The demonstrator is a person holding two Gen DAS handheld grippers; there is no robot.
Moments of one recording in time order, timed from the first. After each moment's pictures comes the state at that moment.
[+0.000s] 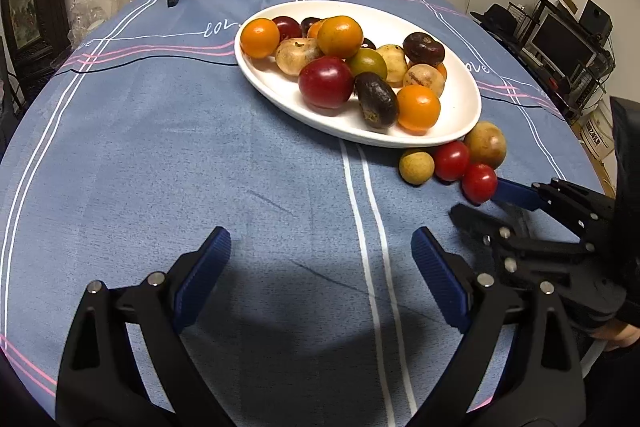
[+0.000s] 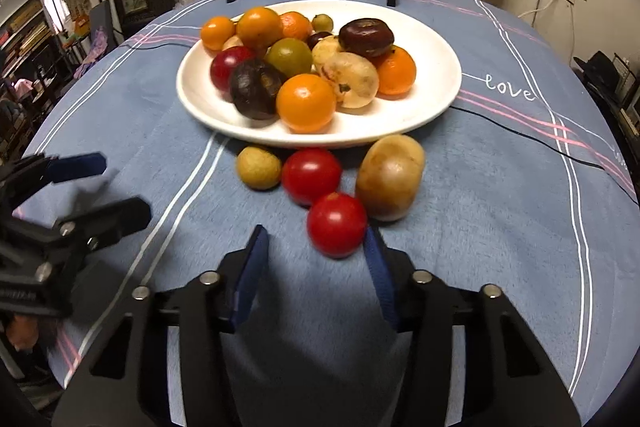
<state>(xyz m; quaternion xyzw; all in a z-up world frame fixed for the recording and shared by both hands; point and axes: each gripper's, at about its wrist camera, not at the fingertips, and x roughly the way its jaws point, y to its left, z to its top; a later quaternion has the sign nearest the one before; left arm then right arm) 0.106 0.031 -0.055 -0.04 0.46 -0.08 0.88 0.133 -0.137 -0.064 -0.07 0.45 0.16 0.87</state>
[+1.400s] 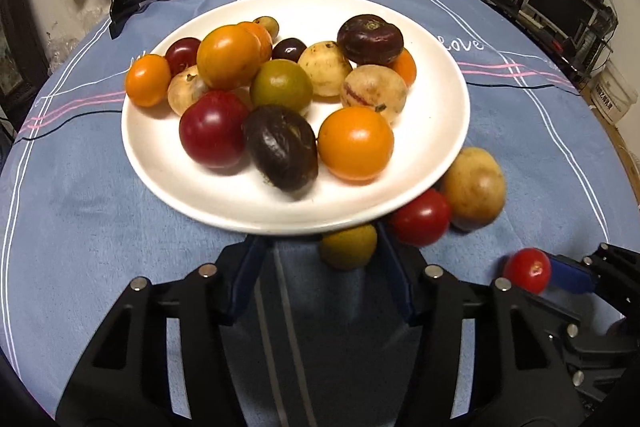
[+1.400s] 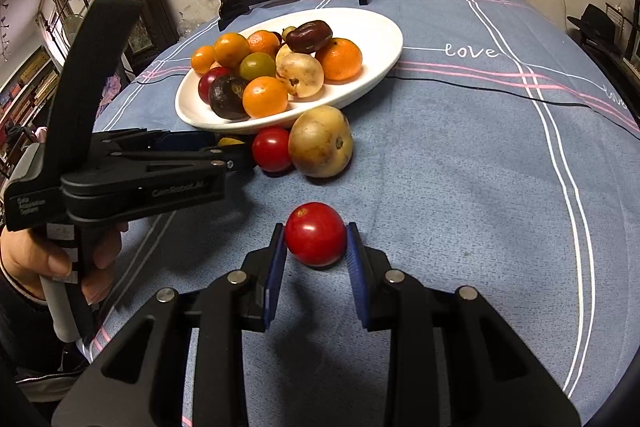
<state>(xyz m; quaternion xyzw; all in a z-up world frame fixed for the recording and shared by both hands) 0.170 -0.051 -0.069 0.03 0.48 -0.09 0.87 0.105 -0.201 -0.058 0.02 0.45 0.19 0.87</state>
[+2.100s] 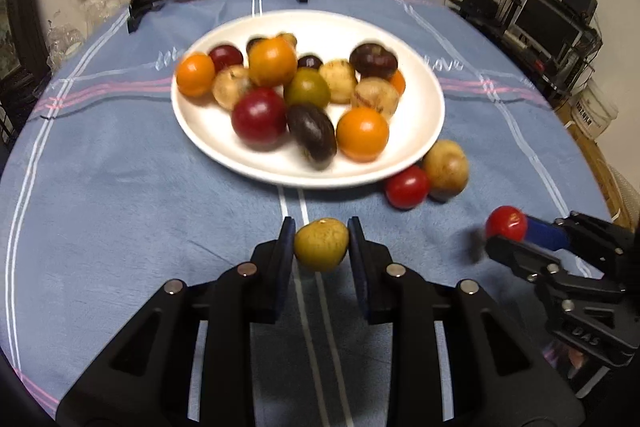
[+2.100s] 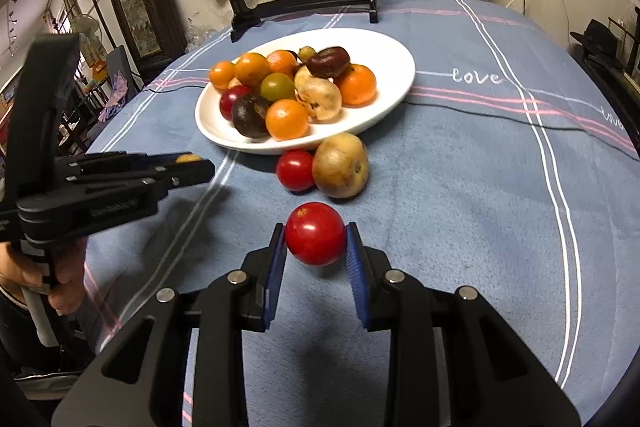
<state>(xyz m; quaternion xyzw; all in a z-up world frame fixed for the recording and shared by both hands) 0.128 -0.013 -0.033 -0.01 0.46 -0.12 0.88 0.099 -0.192 -0.036 0.01 0.42 0.20 0.88</state>
